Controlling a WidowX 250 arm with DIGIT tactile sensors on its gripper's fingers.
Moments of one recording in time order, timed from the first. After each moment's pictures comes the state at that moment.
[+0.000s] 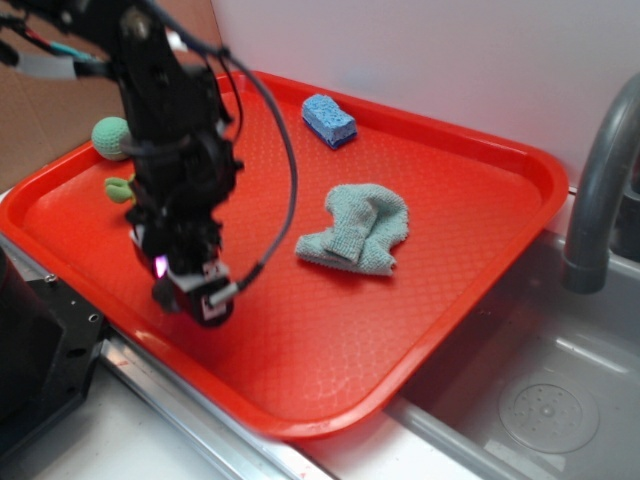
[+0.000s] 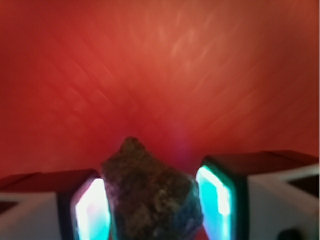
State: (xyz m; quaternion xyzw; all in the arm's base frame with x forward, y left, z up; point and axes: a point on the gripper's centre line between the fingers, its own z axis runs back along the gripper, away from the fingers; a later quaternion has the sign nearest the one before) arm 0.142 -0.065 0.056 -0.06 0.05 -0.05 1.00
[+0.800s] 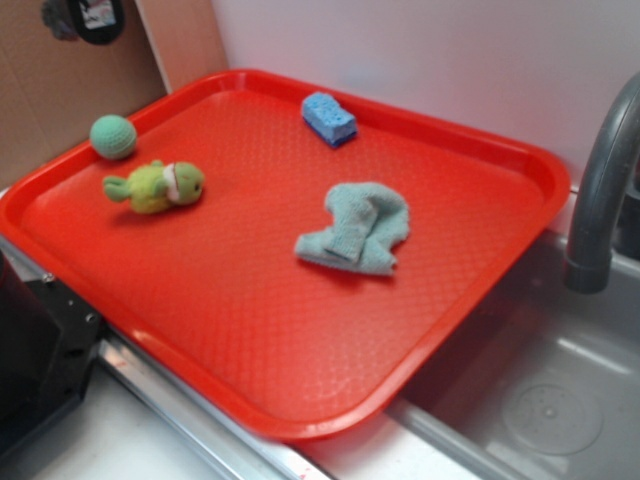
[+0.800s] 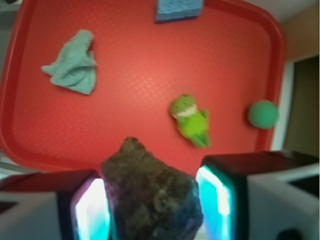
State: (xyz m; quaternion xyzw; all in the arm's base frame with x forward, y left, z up) arm 0.153 0.013 0.203 0.04 -0.01 -0.05 1.00
